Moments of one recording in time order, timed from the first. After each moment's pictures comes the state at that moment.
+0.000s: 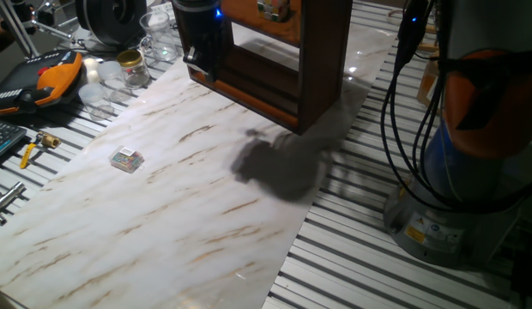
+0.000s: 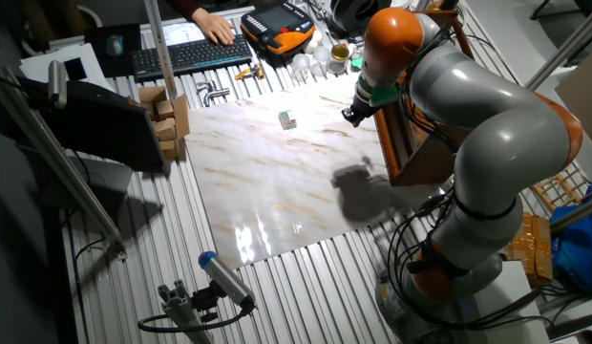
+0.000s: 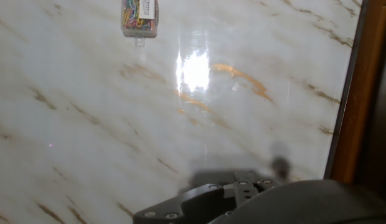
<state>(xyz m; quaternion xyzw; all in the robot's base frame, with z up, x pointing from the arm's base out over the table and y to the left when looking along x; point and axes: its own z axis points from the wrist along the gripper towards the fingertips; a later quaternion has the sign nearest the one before) 0.508 0.026 0.248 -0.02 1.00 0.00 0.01</state>
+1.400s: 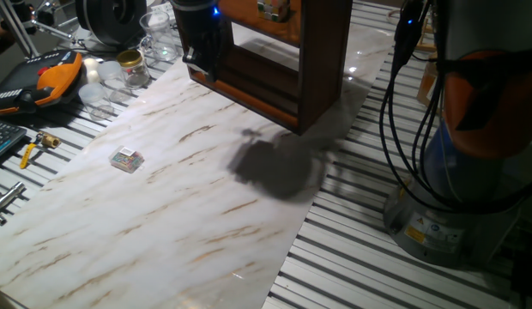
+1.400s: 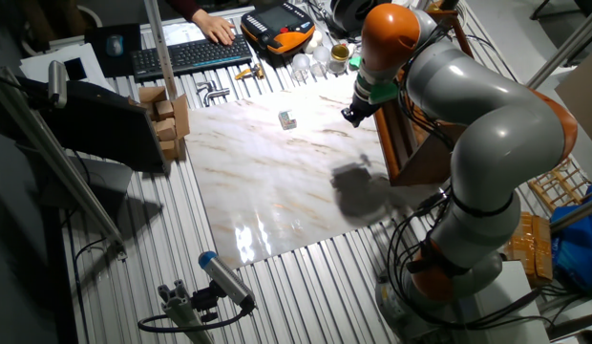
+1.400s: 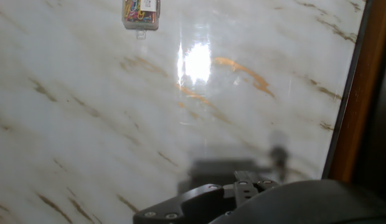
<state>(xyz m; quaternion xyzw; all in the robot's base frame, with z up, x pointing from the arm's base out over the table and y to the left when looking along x) 0.507 0.026 0.248 -0.03 1.00 0.00 -0.01</state>
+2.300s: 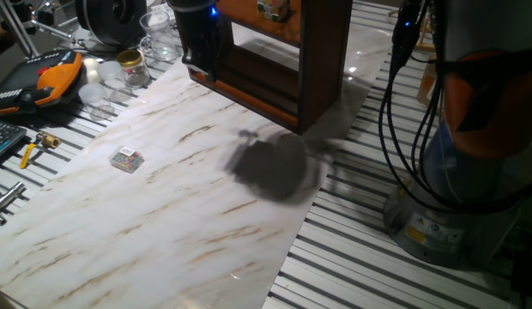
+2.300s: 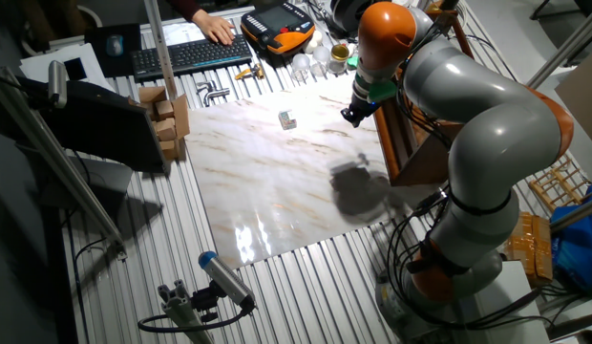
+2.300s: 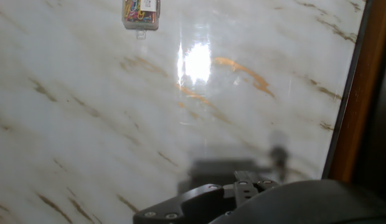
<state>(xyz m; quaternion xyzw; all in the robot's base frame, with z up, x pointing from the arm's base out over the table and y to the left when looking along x) 0.506 0.027 0.249 -0.04 1.00 -0.01 -0.02</state>
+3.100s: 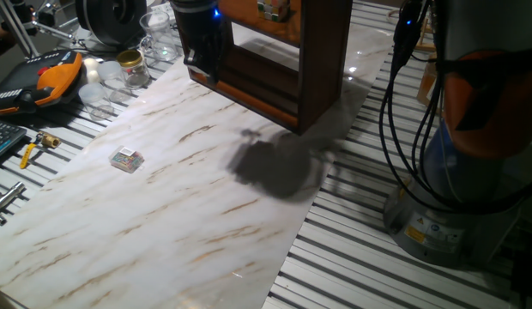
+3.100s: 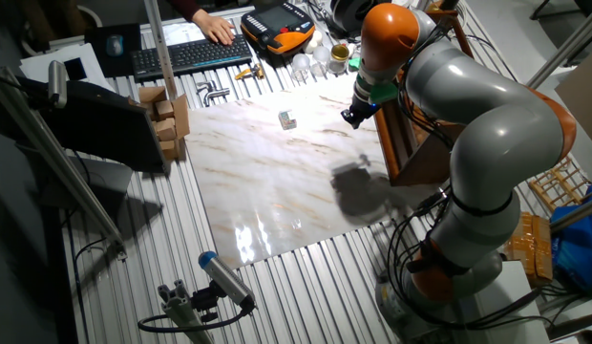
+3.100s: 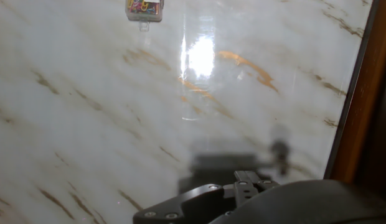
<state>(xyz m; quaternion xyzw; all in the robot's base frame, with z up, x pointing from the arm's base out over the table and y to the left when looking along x) 0.506 0.027 0.243 -0.03 1.00 0.00 -0.01</state>
